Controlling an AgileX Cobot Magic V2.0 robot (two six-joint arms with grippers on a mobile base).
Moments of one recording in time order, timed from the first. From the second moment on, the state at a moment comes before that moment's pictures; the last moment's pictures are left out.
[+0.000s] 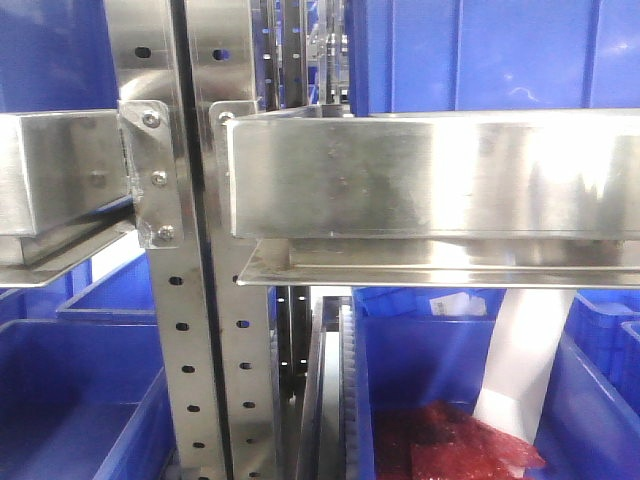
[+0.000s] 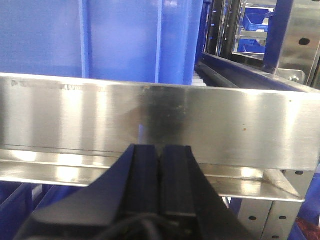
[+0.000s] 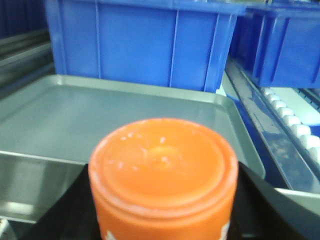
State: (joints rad) left arm -0.05 -0.01 0.03 -0.07 0.07 0.03; right arm 0.04 0.19 -0.47 -0.05 0.52 0.03
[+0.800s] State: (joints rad) left arm -0.05 -0.01 0.03 -0.07 0.07 0.03; right arm 0.04 0.03 -0.49 -0.04 0.56 0.03
